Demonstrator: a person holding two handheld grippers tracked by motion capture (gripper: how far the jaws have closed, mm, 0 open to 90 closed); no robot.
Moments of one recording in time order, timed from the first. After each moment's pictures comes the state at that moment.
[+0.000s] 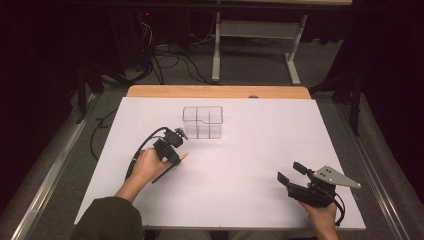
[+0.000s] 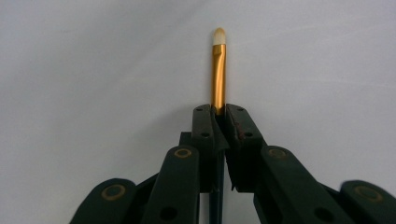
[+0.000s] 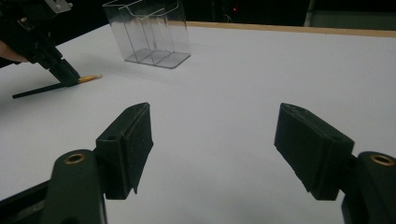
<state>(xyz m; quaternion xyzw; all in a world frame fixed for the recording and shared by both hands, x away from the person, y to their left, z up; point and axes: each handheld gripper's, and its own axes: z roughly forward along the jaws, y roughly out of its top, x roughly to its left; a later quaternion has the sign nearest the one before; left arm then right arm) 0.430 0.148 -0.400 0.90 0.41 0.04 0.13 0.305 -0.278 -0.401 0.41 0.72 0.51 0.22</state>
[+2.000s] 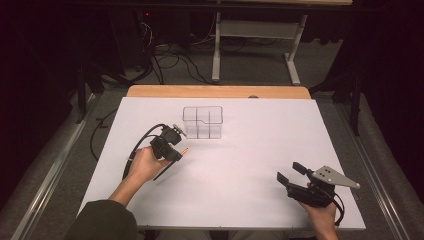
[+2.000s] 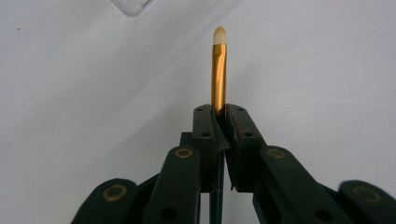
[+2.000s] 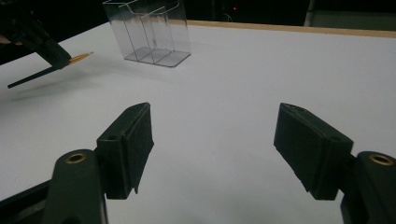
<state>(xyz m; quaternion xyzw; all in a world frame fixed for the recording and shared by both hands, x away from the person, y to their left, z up) 0.416 0.152 -0.371 0.89 0.40 0.07 0.19 0.305 -0.276 -0.401 0.41 0.72 0.51 0.22</state>
